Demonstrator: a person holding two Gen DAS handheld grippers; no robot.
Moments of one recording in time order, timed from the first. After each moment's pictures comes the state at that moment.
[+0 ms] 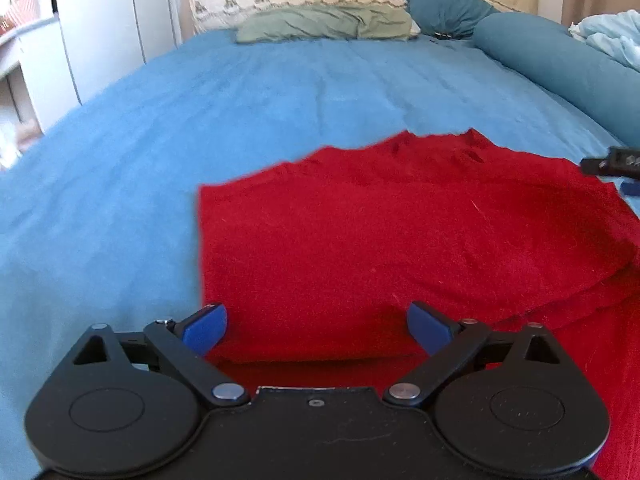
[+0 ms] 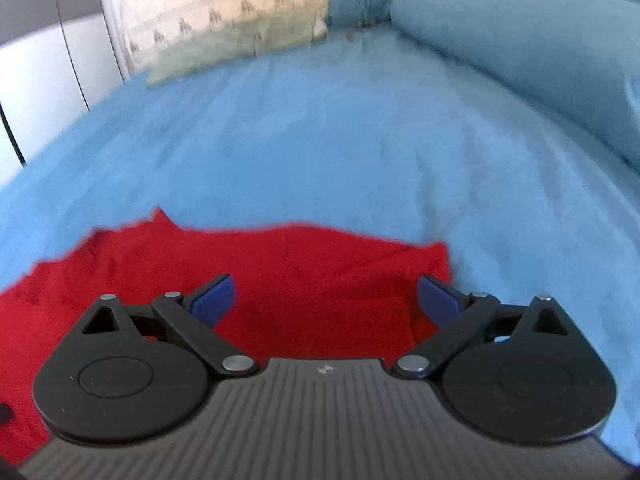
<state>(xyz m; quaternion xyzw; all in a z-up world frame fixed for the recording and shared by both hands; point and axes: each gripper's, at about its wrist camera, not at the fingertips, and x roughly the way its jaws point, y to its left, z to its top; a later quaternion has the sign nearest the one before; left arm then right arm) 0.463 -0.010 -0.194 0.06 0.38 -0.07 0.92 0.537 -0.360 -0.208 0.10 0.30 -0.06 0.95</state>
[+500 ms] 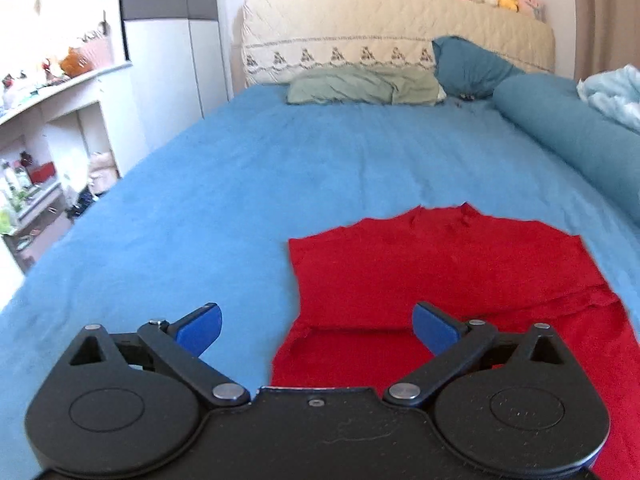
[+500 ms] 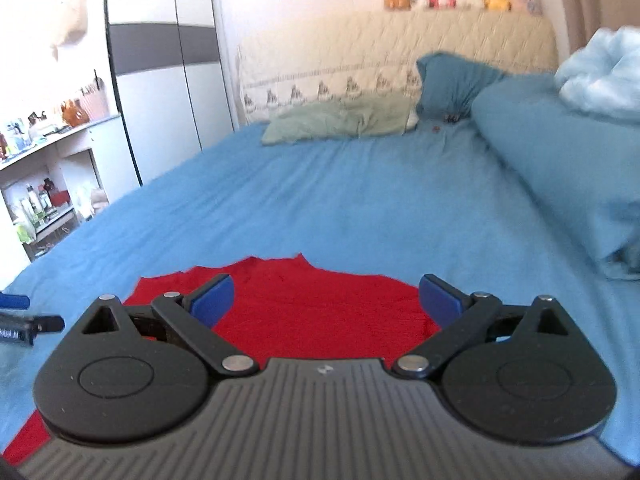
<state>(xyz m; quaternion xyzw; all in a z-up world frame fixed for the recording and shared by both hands) 0.337 0.029 -0.084 0.04 0.31 -0.02 0.95 0.342 -0.351 -0.078 0.04 0.21 0.04 0.98</state>
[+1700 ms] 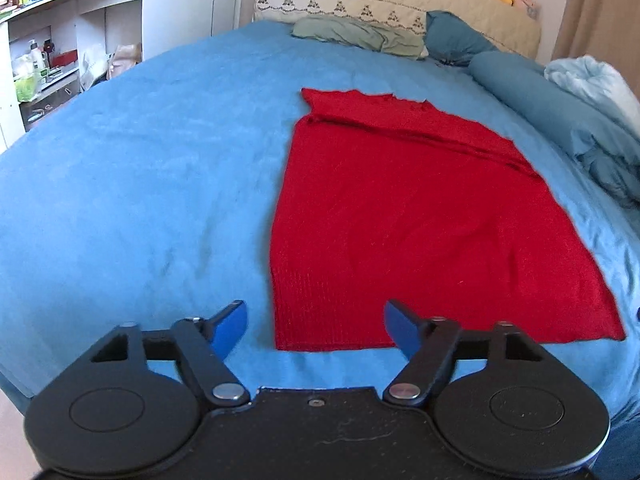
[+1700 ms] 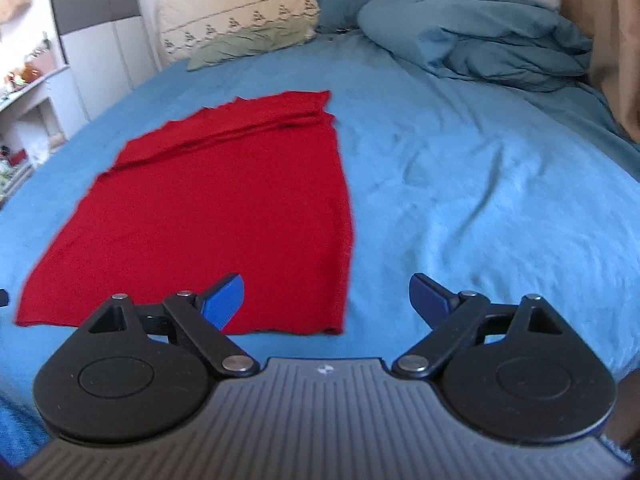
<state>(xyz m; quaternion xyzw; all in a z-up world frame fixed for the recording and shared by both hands) 0.111 0.089 -0.172 -0.04 0.38 -0.06 0.92 0.020 -0.339 -0.177 0.11 0.33 -0.09 0.93</state>
